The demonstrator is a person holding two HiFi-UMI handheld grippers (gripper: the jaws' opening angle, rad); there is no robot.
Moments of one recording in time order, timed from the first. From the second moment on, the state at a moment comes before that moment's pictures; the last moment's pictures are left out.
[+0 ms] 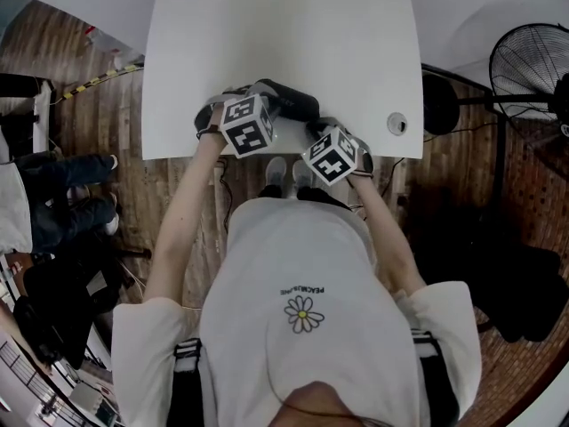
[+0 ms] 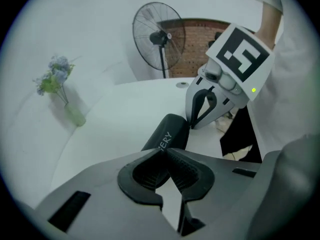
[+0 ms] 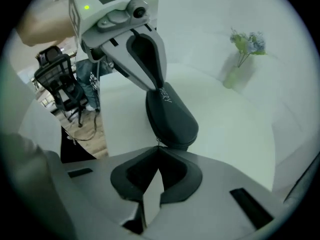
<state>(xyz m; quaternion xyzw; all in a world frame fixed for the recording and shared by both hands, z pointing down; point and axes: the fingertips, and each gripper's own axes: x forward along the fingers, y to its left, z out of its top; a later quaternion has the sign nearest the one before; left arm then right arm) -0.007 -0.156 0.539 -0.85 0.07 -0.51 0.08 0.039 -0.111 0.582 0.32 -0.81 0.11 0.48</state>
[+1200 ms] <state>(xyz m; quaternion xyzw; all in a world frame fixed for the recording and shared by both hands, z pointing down) 0.028 -0.159 0.543 -0.87 0.09 -0.49 0.04 0.017 -0.126 0.584 0.28 -0.82 0.07 0.49</state>
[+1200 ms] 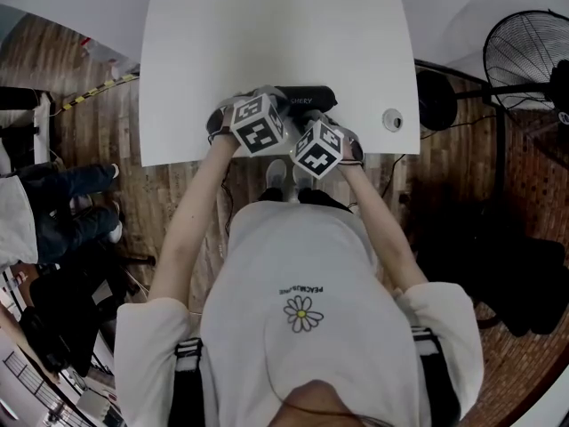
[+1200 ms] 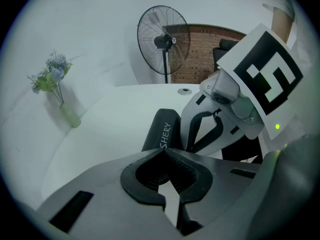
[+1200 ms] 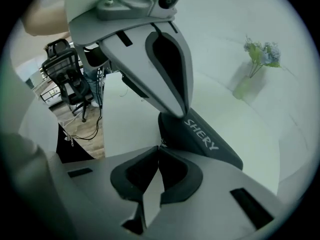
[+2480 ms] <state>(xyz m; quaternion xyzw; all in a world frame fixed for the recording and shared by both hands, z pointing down) 0.025 -0.114 0.548 -0.88 0.07 -0.46 0.06 0.023 -0.086 0.588 0.17 -0.83 -0.02 0.52</state>
